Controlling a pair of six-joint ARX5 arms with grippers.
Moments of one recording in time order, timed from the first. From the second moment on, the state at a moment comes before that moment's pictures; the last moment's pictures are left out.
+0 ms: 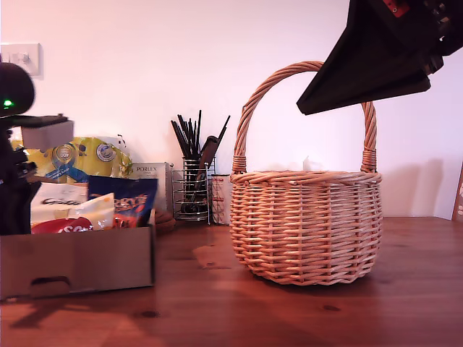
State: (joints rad) left arm -0.16 1.64 0.95 -0.62 0.19 1.33; right arm 0.74 0.87 0.54 -0.18 -0.22 -0.08
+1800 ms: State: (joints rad) left arm 0.02 1.40 0.87 -0.44 0.39 0.46; right arm 0.74 0.87 0.54 -0.18 -0.23 -0.08
